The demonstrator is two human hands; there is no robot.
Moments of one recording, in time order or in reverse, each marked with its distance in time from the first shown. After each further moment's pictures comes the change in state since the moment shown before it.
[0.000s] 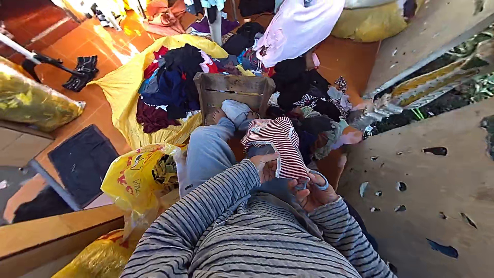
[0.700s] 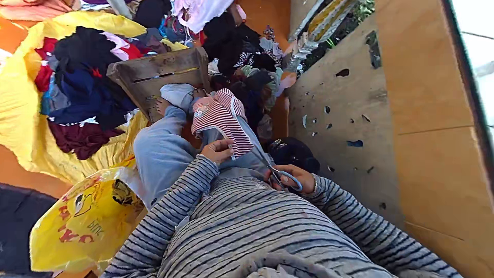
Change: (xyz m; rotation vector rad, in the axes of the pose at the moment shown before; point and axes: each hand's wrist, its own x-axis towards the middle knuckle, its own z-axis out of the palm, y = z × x) left_hand -0.004 -0.012 -0.020 0.509 -0.012 0.146; right_hand -0.106 0.010 -0.004 -1.169 0.327 0.058
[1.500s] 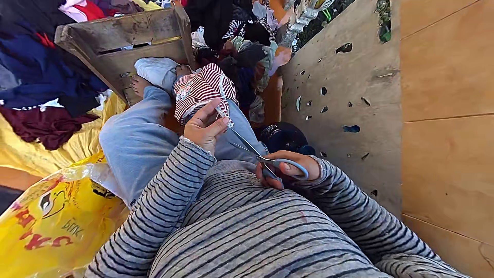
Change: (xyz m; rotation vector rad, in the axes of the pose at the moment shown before) left_hand -0.009 0.050 0.030 -0.328 0.197 0.172; right_hand 0.027 -0.039 0.006 0.220 -0.271 -0.042
